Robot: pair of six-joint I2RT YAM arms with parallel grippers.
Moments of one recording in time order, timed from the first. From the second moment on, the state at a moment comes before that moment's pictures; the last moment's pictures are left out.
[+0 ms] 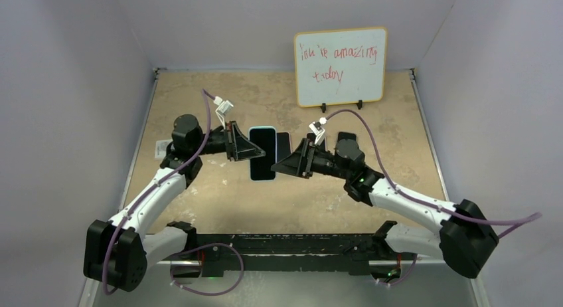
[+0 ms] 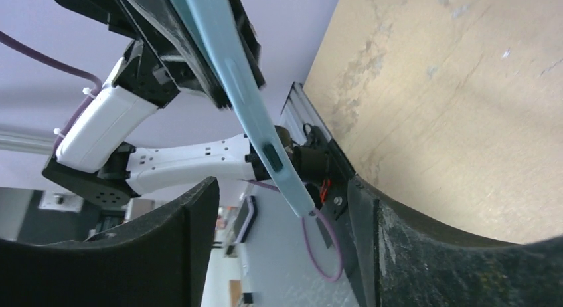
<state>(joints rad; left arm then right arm) -0.27 1.09 0.67 0.32 1.08 -0.77 0.76 1.17 0.55 0.50 -0.52 1.16</state>
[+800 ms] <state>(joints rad) -0.42 1.08 0.64 0.41 1.16 -0.78 0.74 1.02 0.79 0.13 -0.42 0.86</state>
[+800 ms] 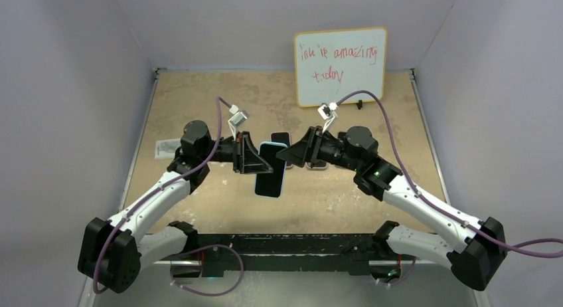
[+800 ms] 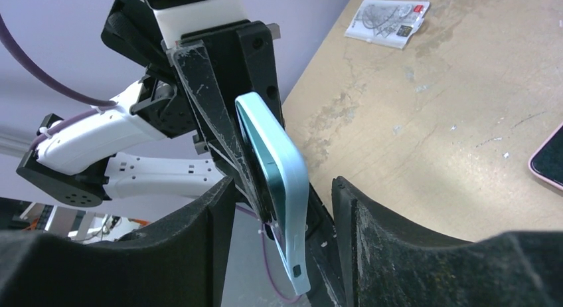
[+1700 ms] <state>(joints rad) -0.43 1.15 0.76 -0.03 1.11 -0.51 0.73 1.04 0.81 0.02 -0.37 0.77</state>
